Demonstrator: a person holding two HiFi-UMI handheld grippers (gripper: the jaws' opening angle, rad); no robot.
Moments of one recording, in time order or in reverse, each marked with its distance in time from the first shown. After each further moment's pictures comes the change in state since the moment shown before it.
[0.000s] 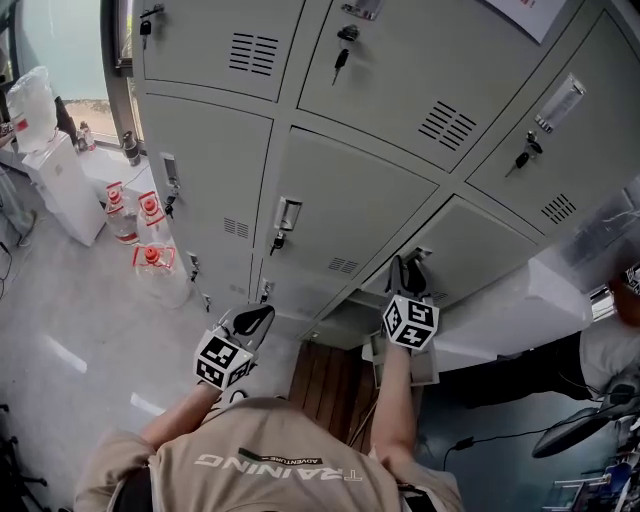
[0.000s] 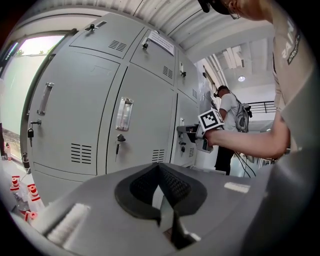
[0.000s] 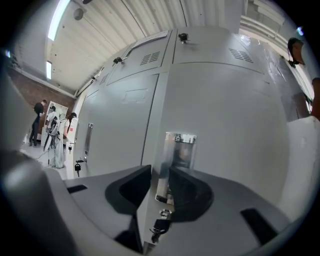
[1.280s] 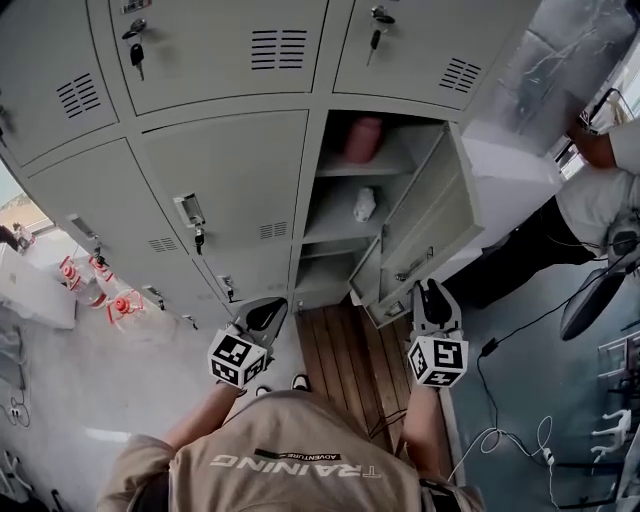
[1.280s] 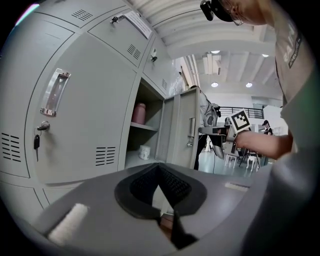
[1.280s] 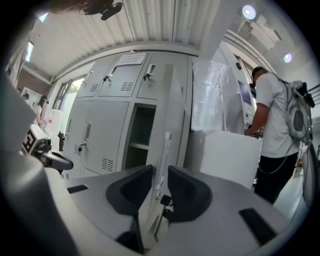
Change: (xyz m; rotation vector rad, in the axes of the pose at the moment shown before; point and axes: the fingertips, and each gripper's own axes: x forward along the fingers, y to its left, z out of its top) left arm 0.071 -0.121 -0.007 0.050 0.049 -0.372; right arm -0.254 -0.080 -0.043 0.026 0.083 -0.324
